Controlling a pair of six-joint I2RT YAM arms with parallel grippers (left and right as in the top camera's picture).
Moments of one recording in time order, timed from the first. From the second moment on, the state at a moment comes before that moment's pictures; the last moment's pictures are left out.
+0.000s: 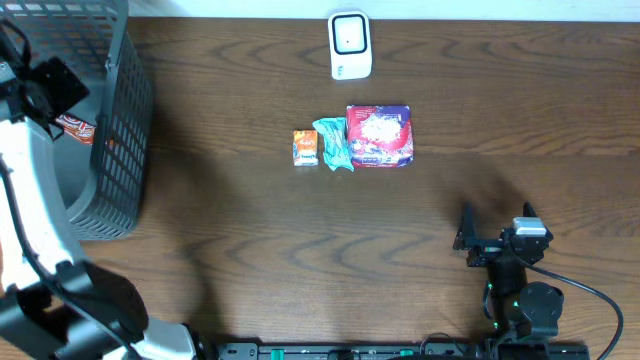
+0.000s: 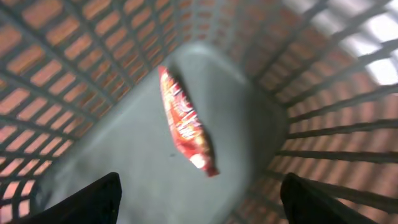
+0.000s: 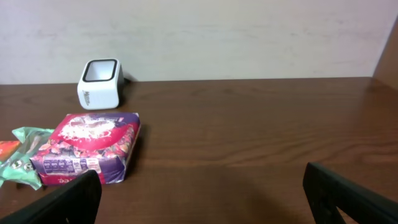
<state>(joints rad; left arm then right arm) 0.47 1.71 1.67 -0.84 -0.09 -0.25 -0.01 0.01 0.01 -0.07 -0.01 0.02</state>
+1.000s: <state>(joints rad) 0.56 1.98 1.67 -0.66 -0.11 -0.26 -0.01 0.01 0.01 -0.07 -0.01 0.02</state>
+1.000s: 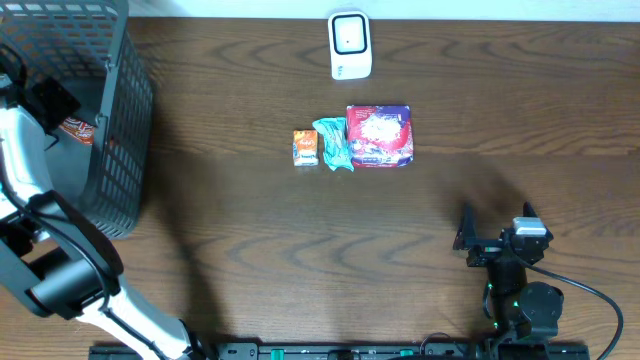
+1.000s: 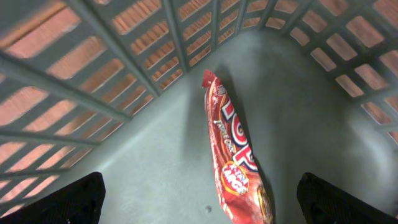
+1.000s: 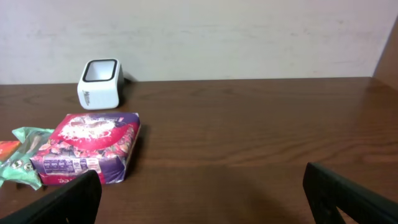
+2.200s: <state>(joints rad) 0.48 2.21 1.67 -0.62 -0.24 -0.33 -0.01 0.01 0.01 -0.07 -0.01 0.02</state>
